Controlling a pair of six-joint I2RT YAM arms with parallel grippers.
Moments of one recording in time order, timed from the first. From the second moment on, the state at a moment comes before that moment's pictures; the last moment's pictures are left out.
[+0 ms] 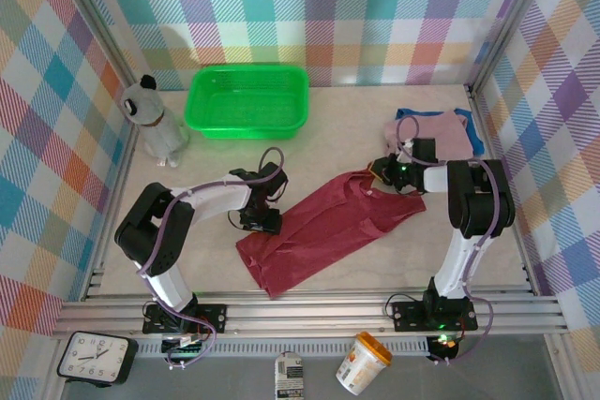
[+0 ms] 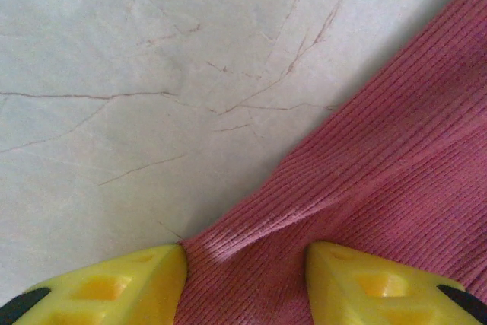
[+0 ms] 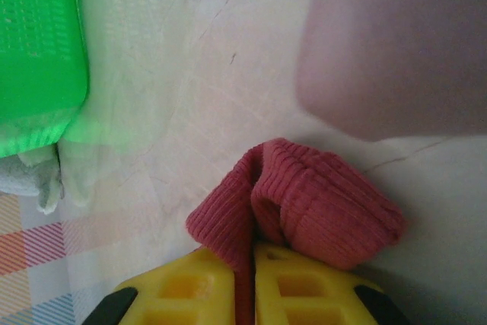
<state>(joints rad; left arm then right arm) -0.63 1.74 1.00 -0.78 0.06 -0.42 0.02 1.91 0.87 0.21 -0.68 0.70</state>
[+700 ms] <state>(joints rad) -0.63 1.74 1.05 -0.90 0.09 -0.39 -0.04 1.77 0.85 0.17 -0.65 0.64</state>
